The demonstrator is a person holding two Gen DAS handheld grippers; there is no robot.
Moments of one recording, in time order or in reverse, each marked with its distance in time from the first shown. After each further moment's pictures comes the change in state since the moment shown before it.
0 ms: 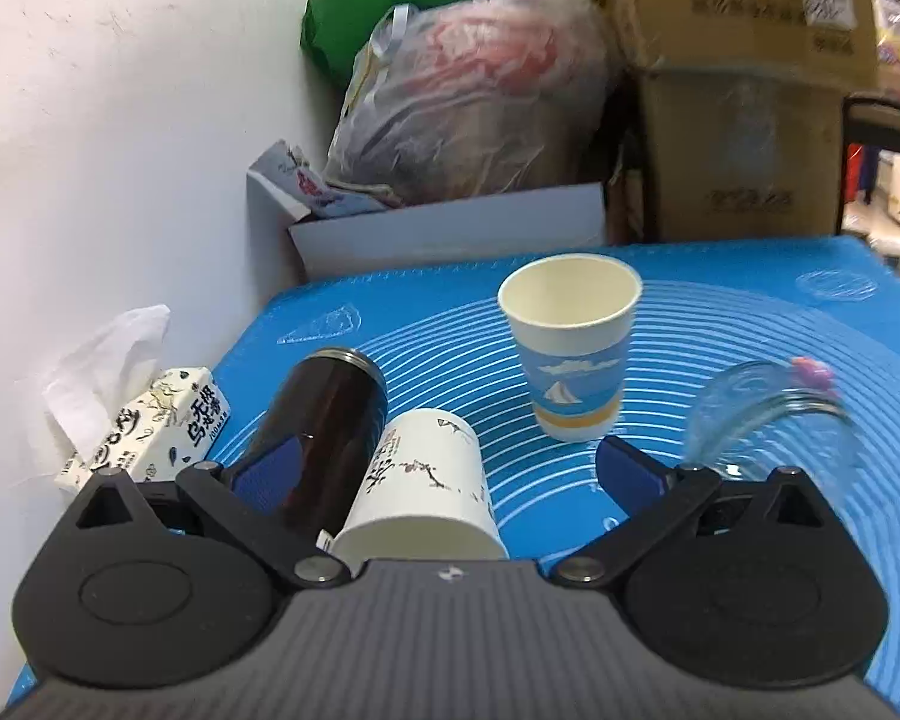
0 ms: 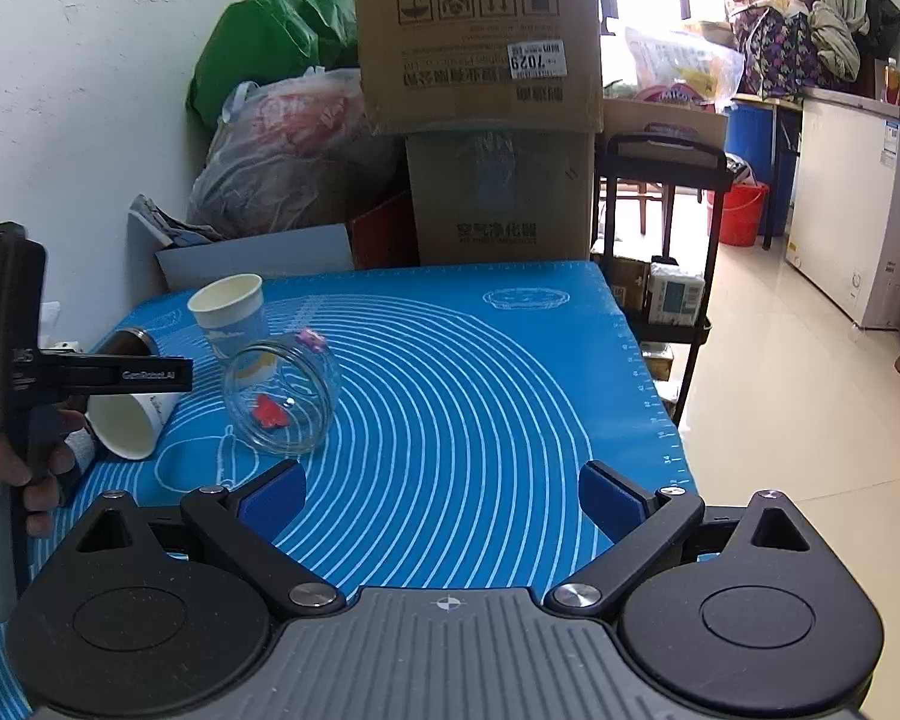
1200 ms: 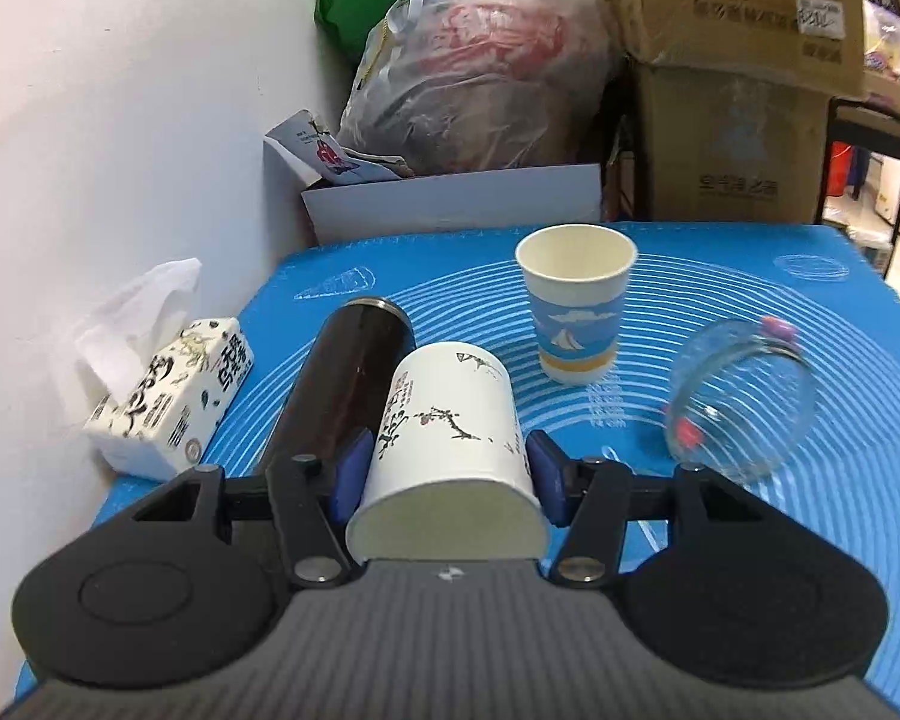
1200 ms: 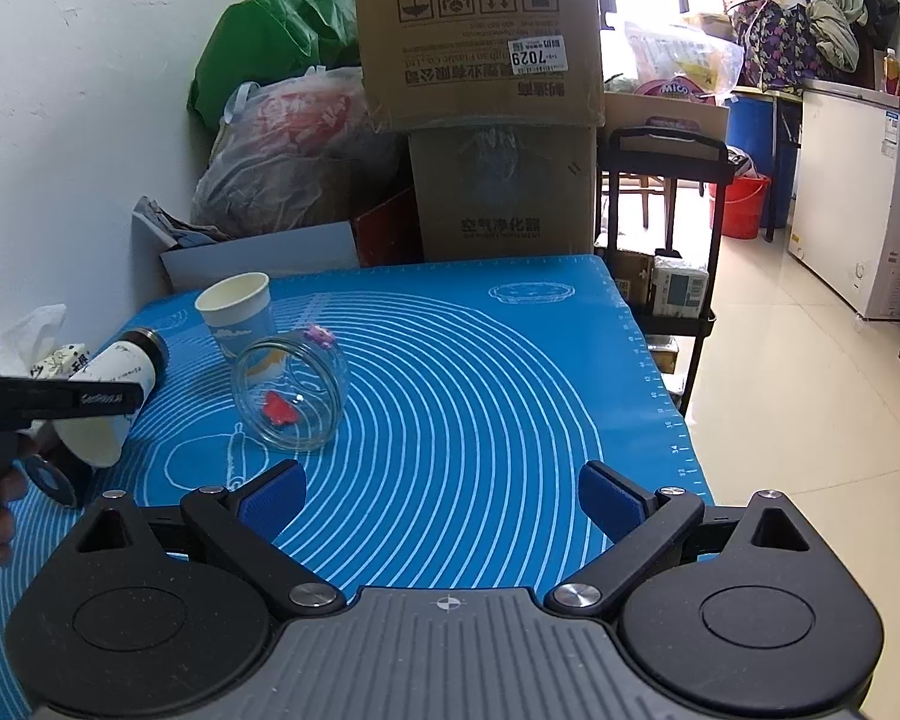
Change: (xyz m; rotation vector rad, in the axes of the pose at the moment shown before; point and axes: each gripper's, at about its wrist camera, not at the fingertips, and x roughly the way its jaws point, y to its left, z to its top) left arm -0.051 0.027 -0.014 -0.029 0.053 -0.054; right arm -0.010 0.003 -0.003 0.016 0.001 0.014
